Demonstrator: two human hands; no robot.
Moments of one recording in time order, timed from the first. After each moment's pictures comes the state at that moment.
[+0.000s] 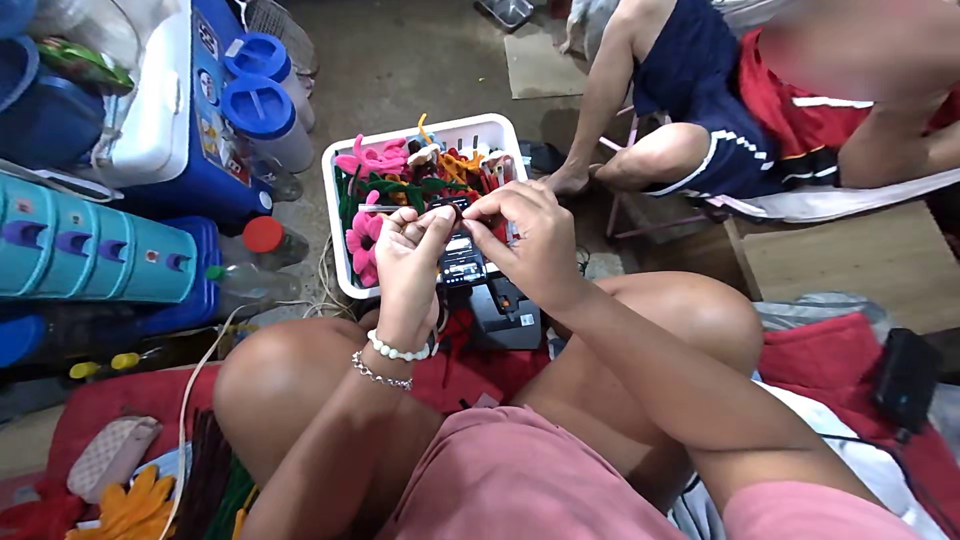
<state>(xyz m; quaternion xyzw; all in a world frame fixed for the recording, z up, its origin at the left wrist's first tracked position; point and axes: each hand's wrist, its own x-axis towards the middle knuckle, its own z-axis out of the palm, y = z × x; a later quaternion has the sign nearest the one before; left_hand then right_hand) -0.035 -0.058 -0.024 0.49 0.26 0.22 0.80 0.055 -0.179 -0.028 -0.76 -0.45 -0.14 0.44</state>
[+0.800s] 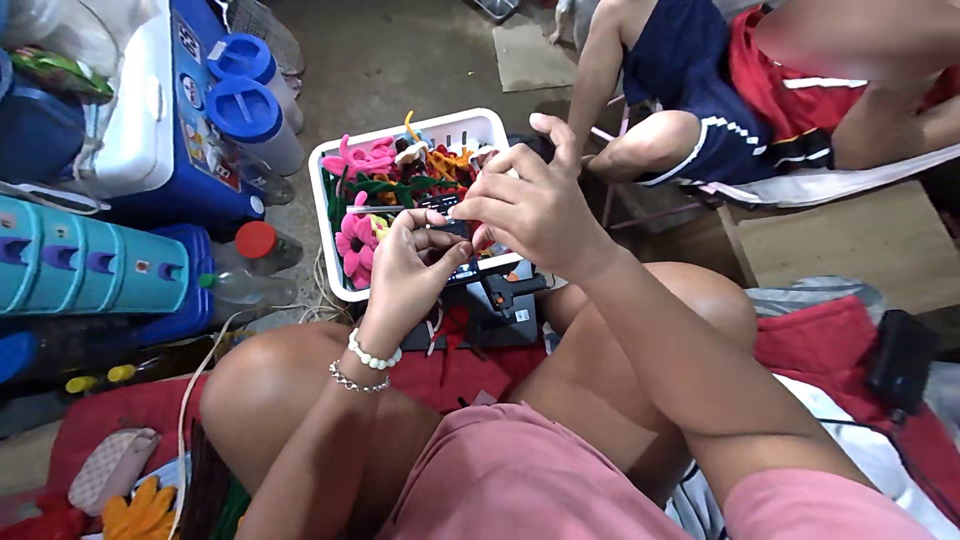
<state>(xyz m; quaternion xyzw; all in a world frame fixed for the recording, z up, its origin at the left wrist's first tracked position) -0.041 -0.040 -0.031 0.76 0.13 0.09 0.63 0.096 -0.199 -0.015 -0.73 -0.61 -0.19 0.24</state>
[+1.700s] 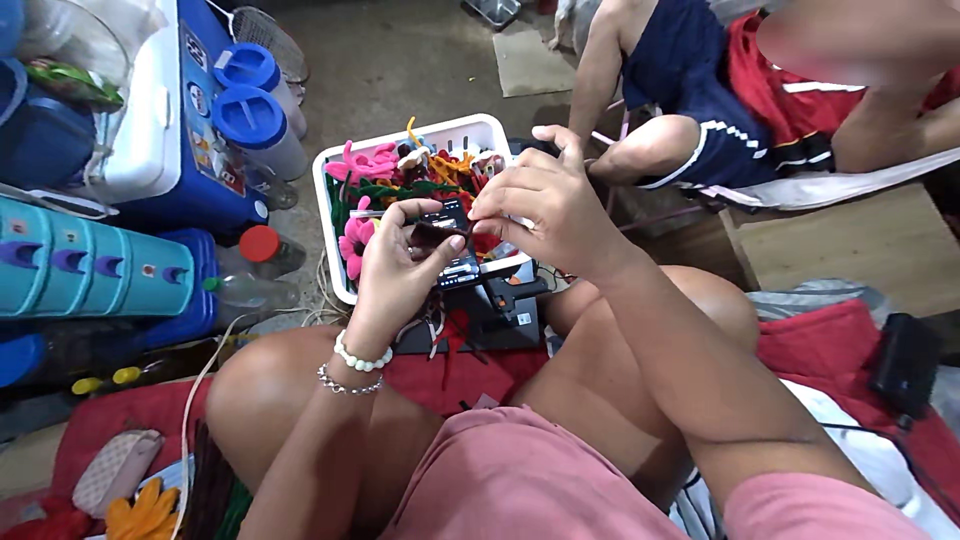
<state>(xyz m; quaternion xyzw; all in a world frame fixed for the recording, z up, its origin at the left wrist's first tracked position) -0.043 -0.031 -0.018 0.75 0.11 0.10 0.65 0.103 -0.207 -0.011 -0.73 -0.60 -0.14 0.31</state>
